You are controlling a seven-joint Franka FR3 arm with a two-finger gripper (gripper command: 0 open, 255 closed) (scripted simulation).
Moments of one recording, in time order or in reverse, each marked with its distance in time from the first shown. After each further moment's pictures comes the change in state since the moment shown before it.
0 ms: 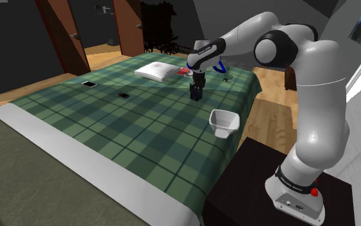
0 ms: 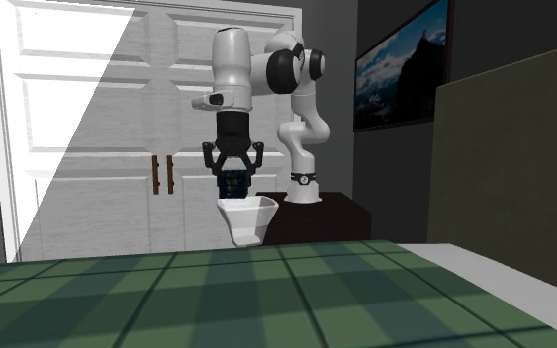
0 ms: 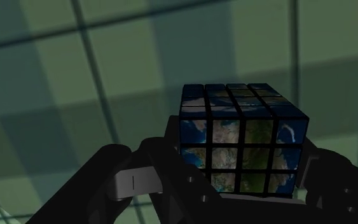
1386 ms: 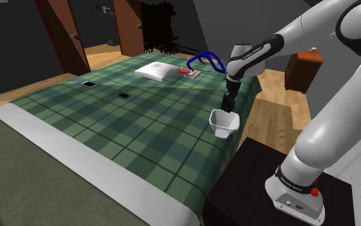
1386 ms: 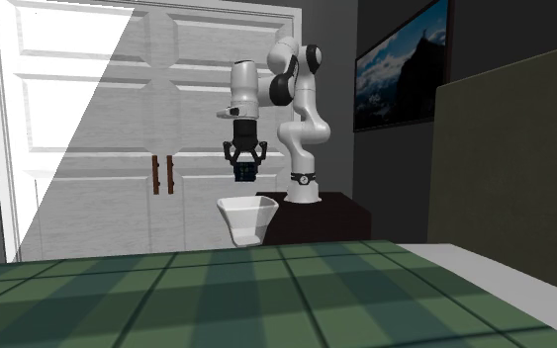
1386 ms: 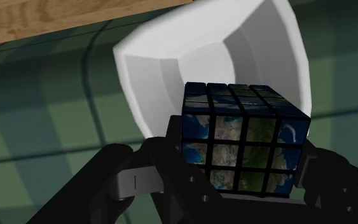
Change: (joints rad) arm -0.042 -0.602 -0.096 -0.779 -0.180 0.196 -0.053
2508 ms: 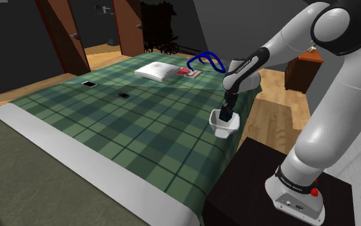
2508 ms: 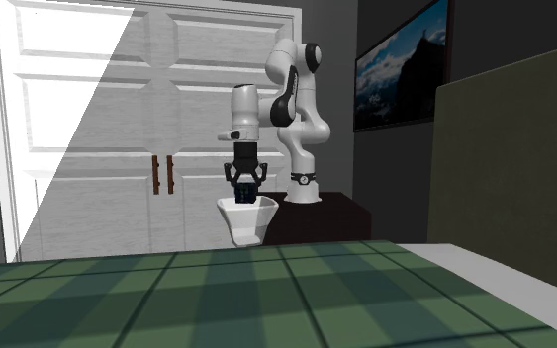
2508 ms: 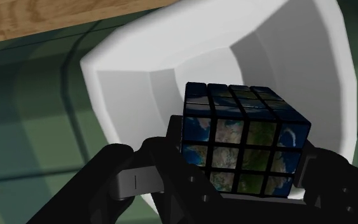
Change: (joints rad) arm 0.006 0.145 -0.007 -0.058 0.067 0.197 -0.053
